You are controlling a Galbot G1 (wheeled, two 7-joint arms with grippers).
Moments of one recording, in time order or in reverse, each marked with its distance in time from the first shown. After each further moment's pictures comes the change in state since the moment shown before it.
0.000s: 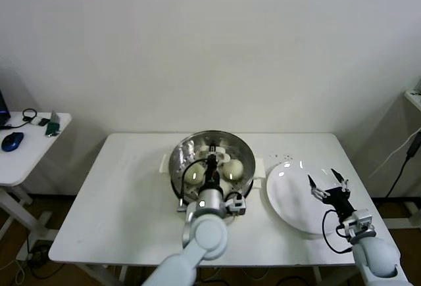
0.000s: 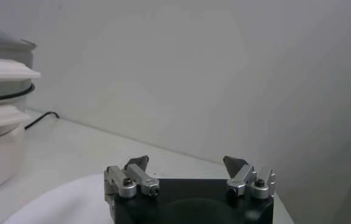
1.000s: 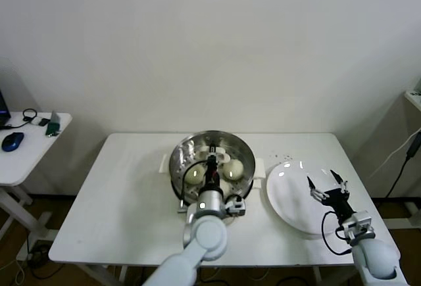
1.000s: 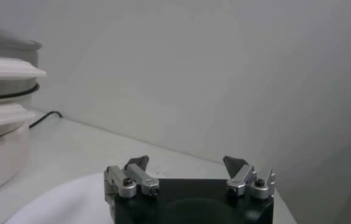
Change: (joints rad) left arm 0.003 0.000 0.004 0.034 -0.033 0.001 -0.076; right arm -0.004 0.020 0.017 -0.003 -0.020 0.011 -0.023
